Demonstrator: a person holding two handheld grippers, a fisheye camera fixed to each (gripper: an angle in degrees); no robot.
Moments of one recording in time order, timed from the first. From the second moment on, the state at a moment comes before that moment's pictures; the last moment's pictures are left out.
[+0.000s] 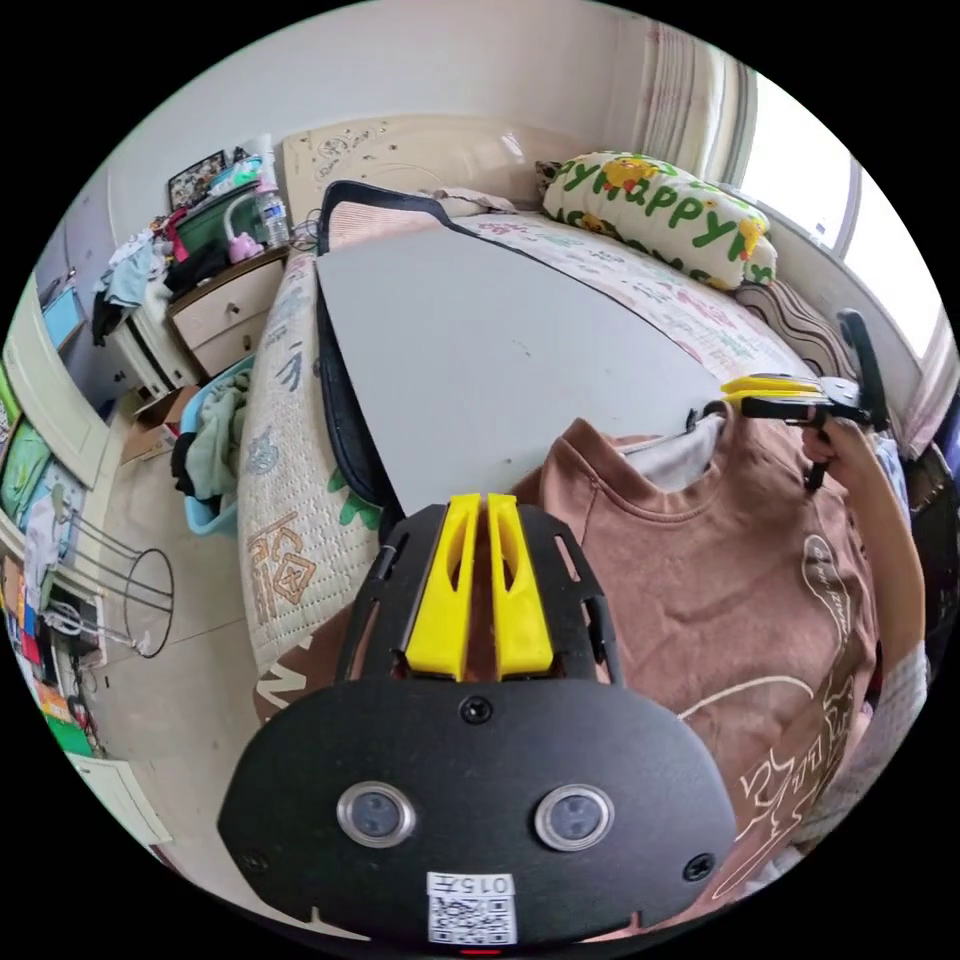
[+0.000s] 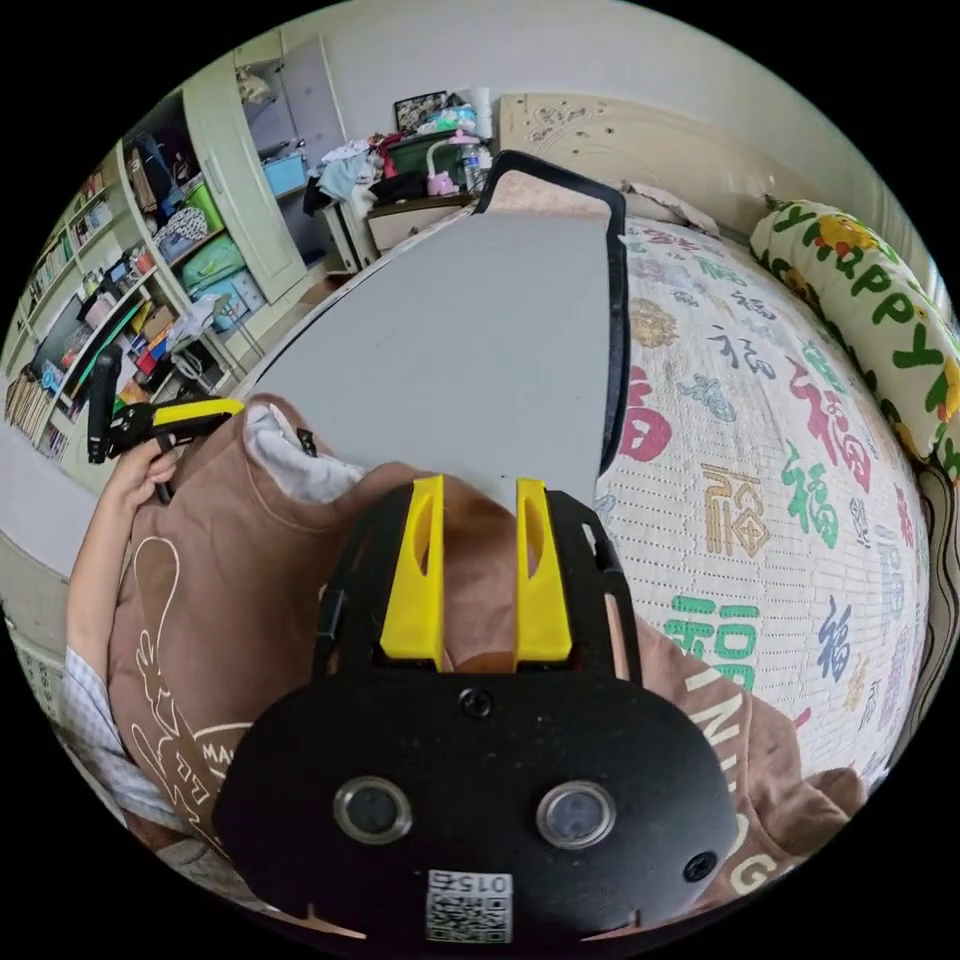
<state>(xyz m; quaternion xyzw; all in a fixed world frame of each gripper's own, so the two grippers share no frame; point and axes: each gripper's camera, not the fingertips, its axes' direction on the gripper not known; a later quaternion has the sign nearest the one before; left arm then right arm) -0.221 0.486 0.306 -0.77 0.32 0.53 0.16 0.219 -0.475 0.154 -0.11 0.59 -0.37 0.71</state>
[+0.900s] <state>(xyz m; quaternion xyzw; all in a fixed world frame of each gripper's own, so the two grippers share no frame) -0.285 0.479 0.277 -0.62 0.34 0.67 0.22 0.165 -0.460 0.202 -0.04 0.66 -0.39 0.64</state>
